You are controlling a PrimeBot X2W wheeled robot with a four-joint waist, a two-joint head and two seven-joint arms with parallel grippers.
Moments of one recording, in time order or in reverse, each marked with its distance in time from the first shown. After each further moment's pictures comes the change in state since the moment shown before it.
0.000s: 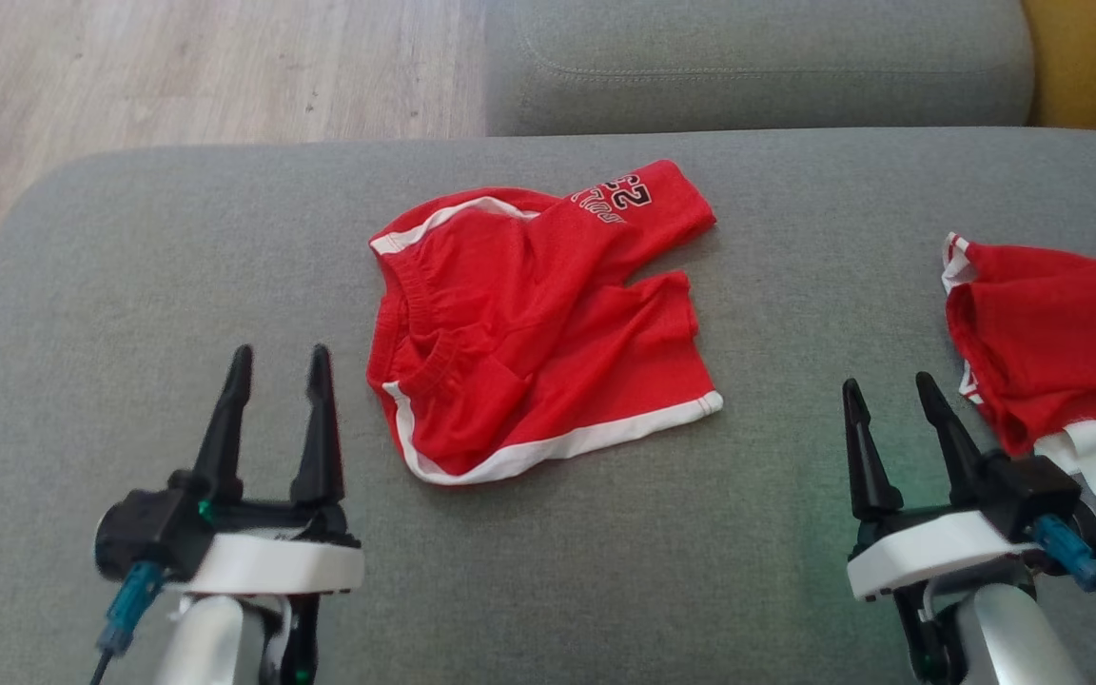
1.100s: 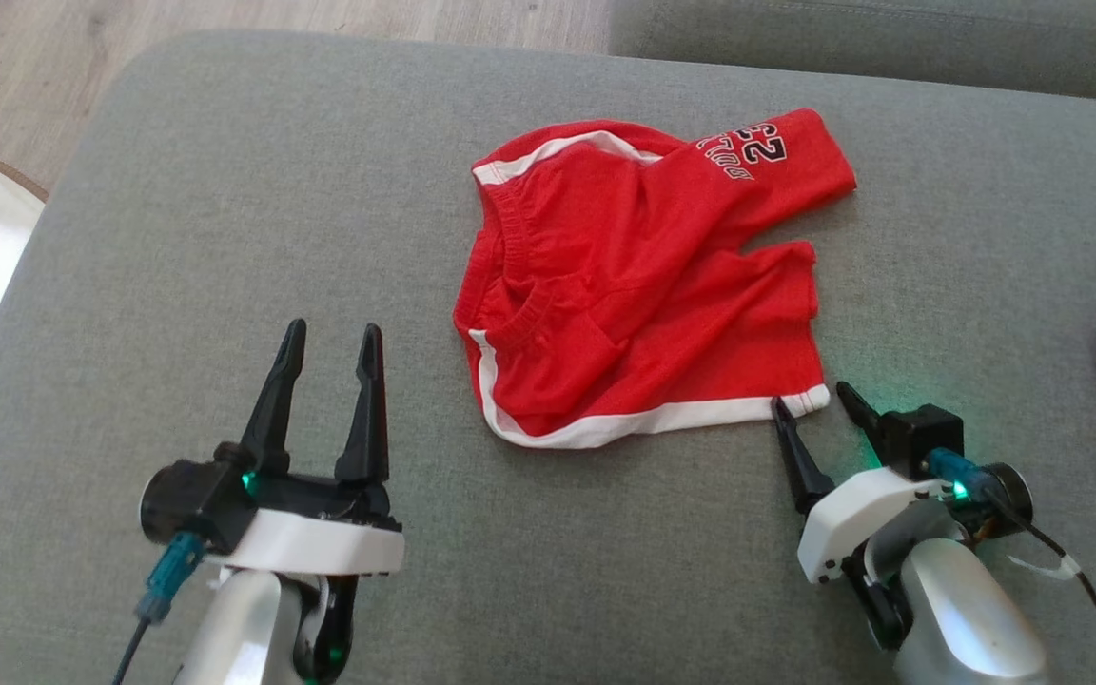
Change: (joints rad) left arm -0.051 -0.001 -0.086 0.016 -0.029 -0.009 0.000; right arm -0.191 0.004 0.082 0.320 -0.084 0.000 0.117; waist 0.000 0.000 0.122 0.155
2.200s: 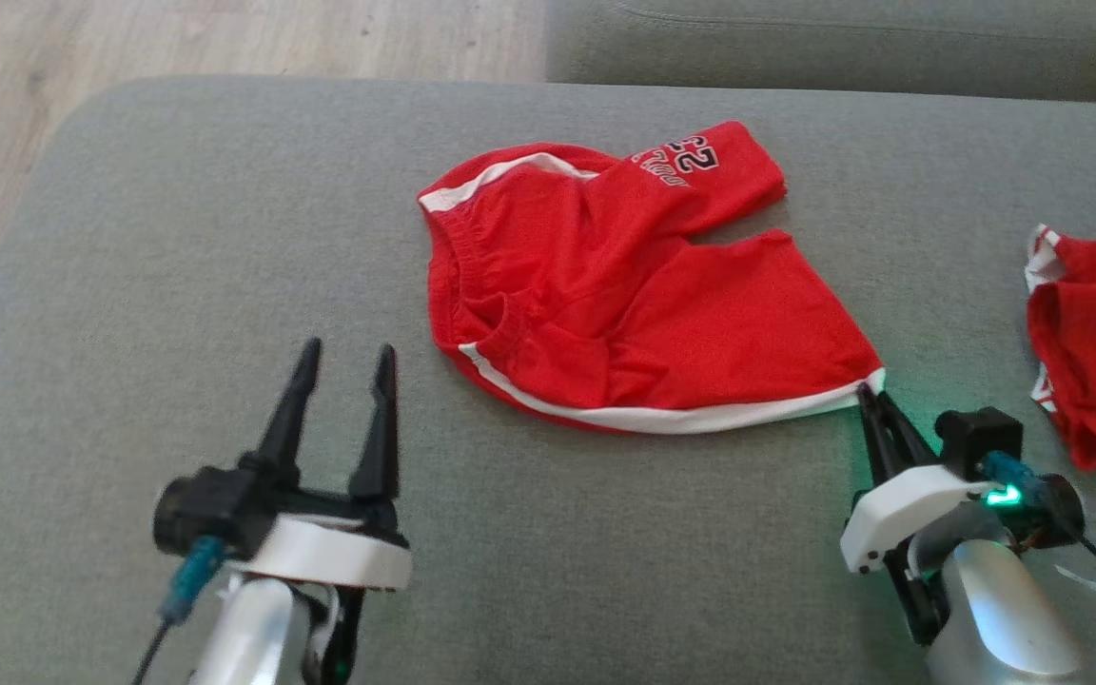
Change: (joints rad) left arm -0.001 0.004 -0.012 0.047 0.027 0.000 0.000; right arm -0.011 0.000 -0.132 0.043 -0.046 0.000 -0.053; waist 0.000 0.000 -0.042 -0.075
